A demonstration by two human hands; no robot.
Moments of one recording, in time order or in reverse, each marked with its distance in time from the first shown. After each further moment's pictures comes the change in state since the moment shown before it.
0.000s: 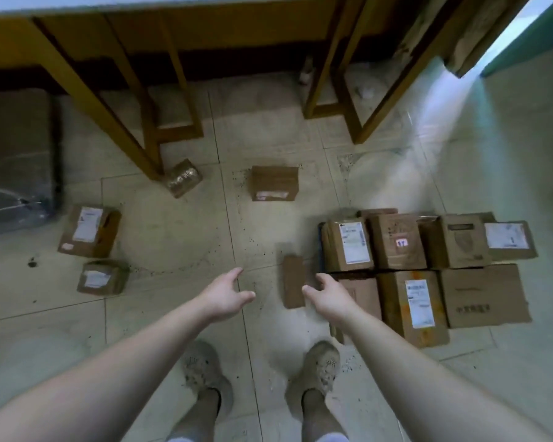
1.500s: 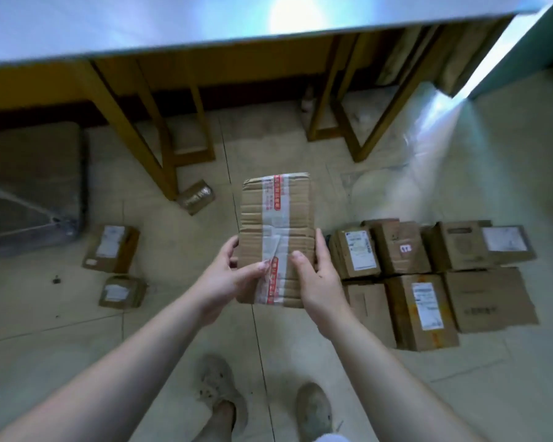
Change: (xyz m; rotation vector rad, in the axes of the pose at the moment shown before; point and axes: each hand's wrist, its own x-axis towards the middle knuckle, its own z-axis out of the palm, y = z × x) left_hand -0.070 -0.003 -0.028 -0.810 0.025 0.337; right_hand -0.099 -0.064 0.031 0.712 0.132 -0.443
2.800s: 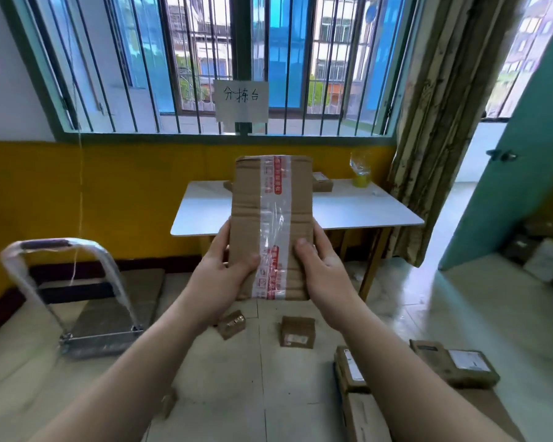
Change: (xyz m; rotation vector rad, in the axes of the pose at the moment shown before) left_hand -0.431 0.142 0.055 0.081 0.221 0.884; right_hand -0.338 -0.233 -0.009 0.086 -0.343 -0.686
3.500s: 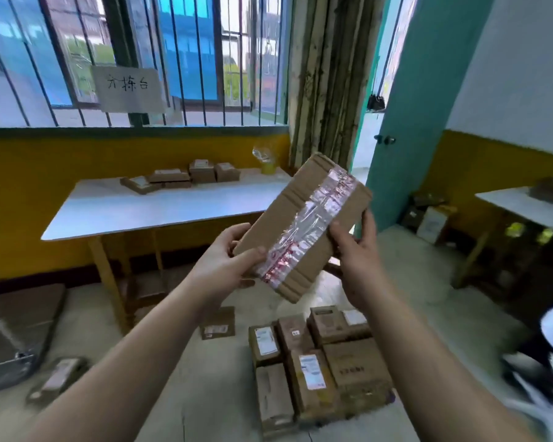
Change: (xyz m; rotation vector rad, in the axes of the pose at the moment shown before) left_hand -0.029 -0.003 0.263 -0.025 -0.287 -0.142; right_hand -0.132 -0.046 -0.276 0.040 0.524 -0.074
